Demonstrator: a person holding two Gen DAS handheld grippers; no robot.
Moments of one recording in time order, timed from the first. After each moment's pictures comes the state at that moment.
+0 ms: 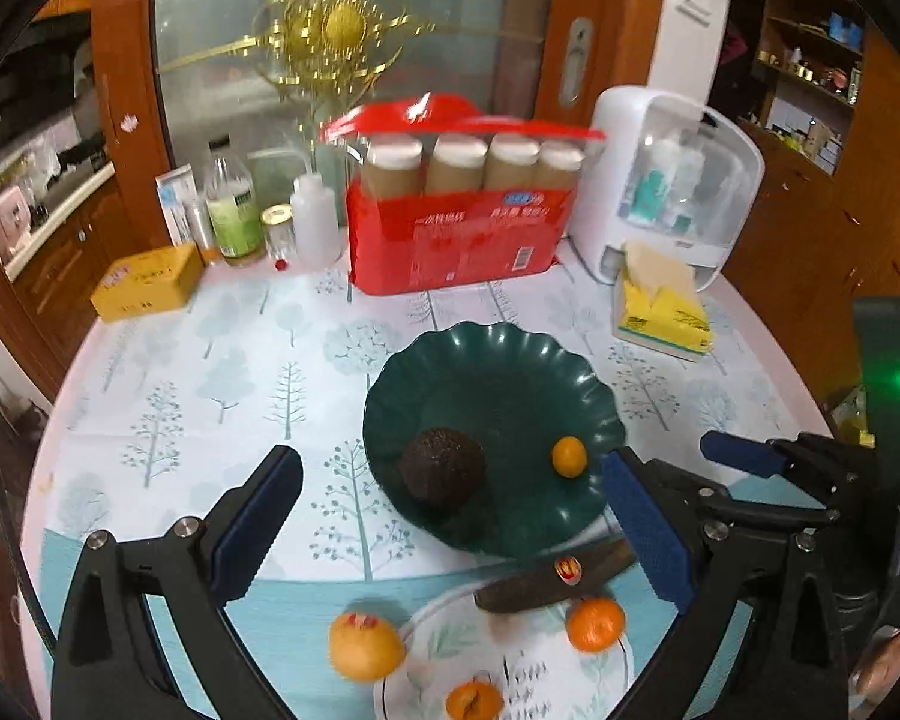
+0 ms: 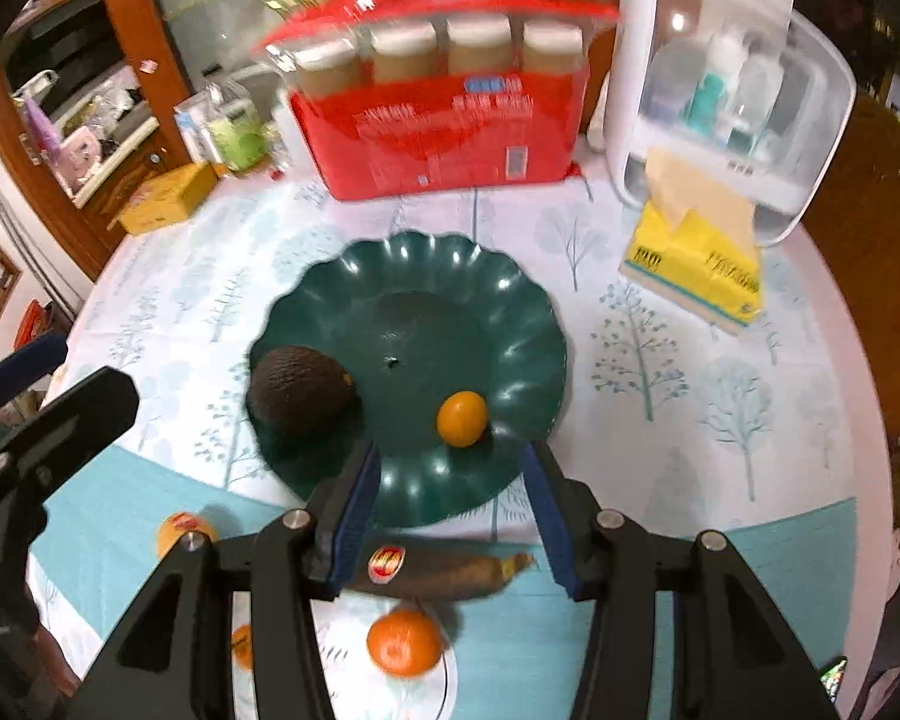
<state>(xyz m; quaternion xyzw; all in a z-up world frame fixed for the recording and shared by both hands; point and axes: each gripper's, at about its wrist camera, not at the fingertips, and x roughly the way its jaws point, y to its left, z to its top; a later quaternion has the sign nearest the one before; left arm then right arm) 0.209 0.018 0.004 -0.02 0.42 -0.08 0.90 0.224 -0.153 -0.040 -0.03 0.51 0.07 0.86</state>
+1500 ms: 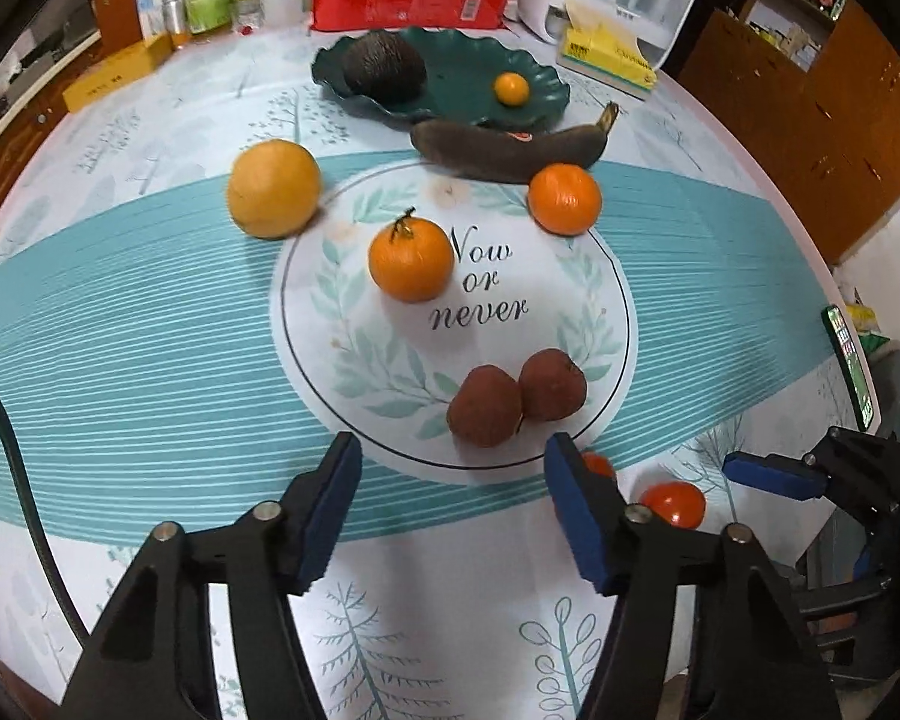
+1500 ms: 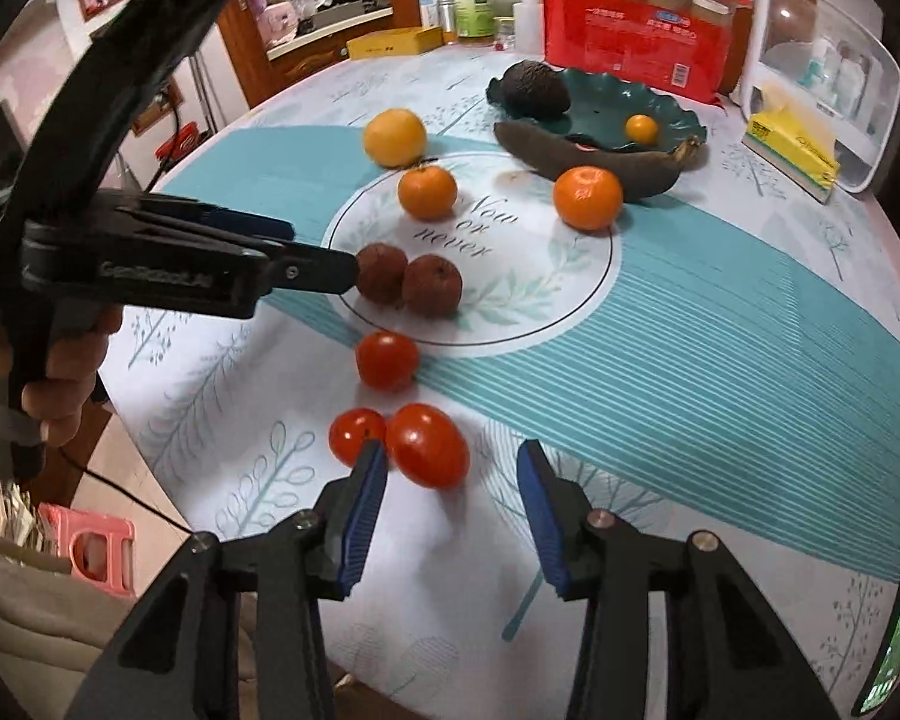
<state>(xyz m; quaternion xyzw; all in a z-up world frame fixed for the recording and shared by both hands) 0.021 0.007 -0.151 -0.03 0.55 -0.13 0.82 -0.045 -0.160 -0.139 -0.12 0.51 0.25 0.81</state>
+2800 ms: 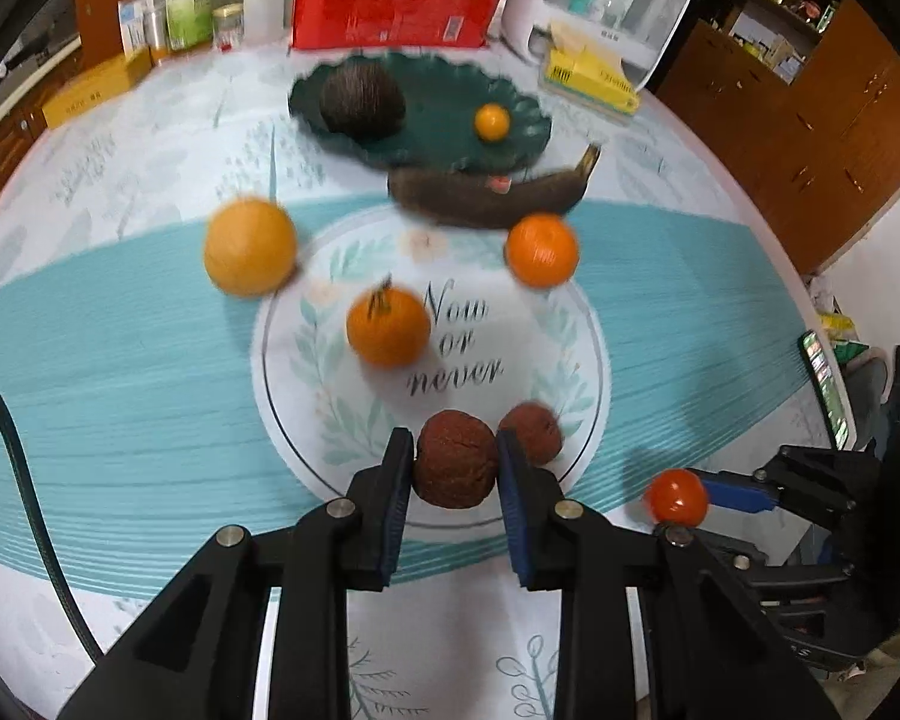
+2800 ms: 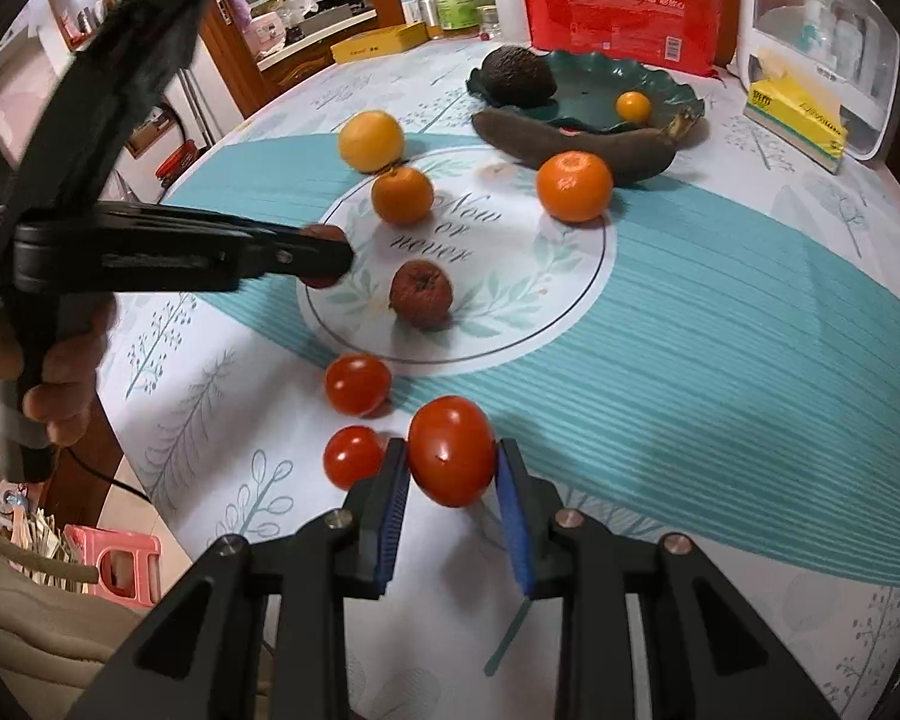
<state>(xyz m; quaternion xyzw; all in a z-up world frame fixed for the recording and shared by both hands) 0.048 0.004 -0.126 -0.05 0.53 -0.15 0.83 -0.014 -0.173 -0.140 -0.07 0.52 0.25 0.81</state>
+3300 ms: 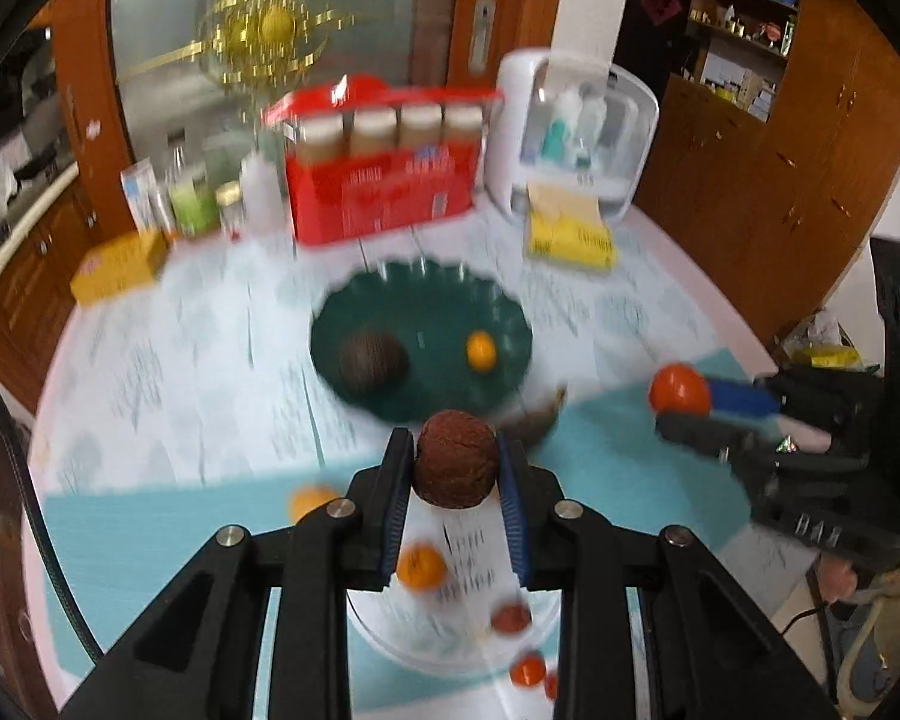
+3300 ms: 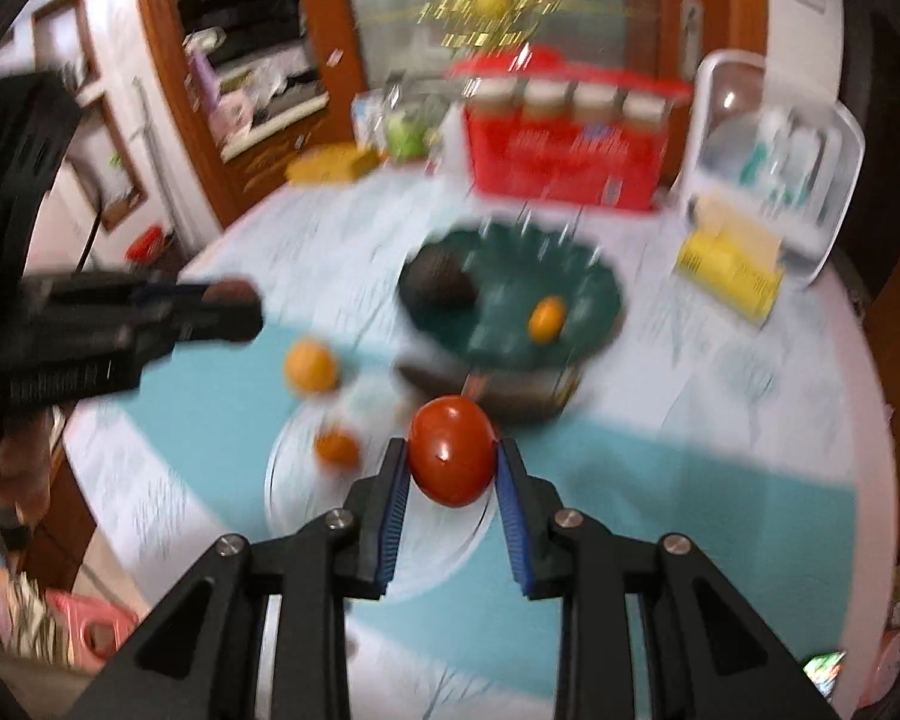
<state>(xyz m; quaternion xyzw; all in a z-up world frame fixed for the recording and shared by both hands) 0.123 0.000 0.032 0.00 0.43 -0.15 0.89 0.103 -0.183 0.006 -0.06 0.44 0.21 0.87</state>
